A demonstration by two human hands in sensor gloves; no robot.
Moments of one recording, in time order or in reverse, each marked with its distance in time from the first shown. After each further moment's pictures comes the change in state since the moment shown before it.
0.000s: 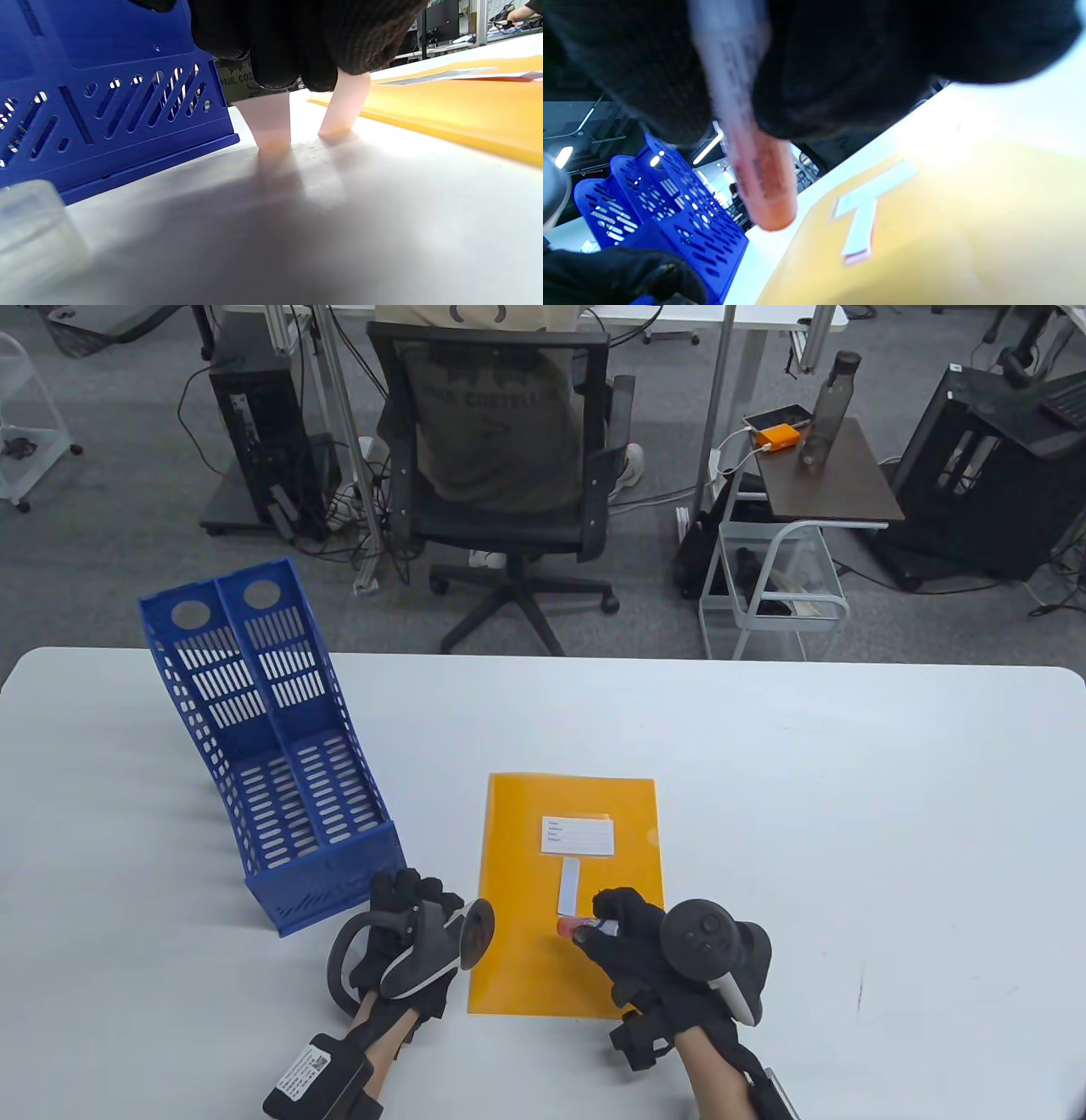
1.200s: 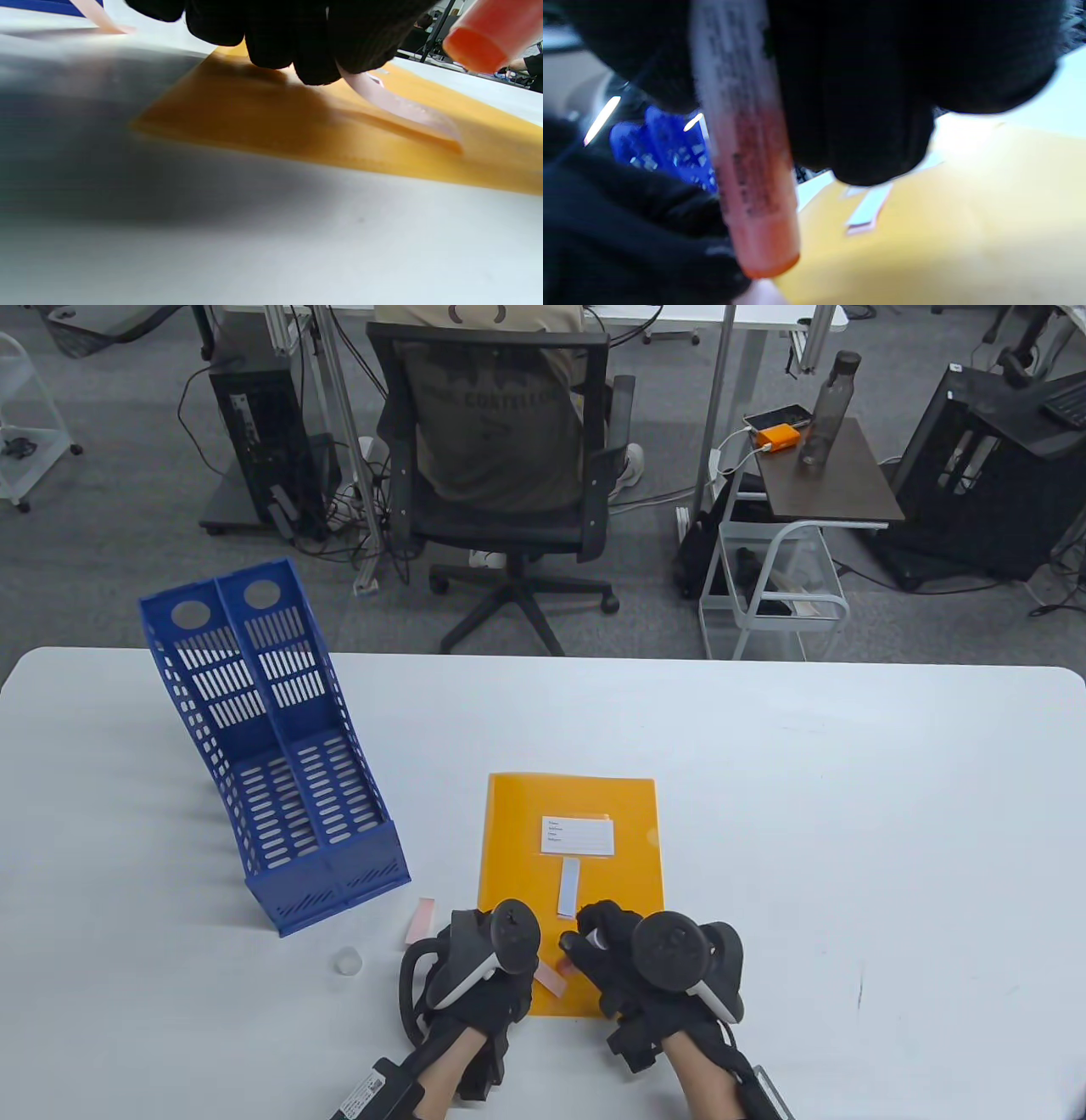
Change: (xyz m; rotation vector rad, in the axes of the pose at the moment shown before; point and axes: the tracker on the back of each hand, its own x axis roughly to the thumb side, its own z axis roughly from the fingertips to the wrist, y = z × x) left_hand 0.053 -0.009 0.003 -0.258 -0.033 0.431; right_hand 0.019 0.033 0.002 0.077 -0.192 0.194
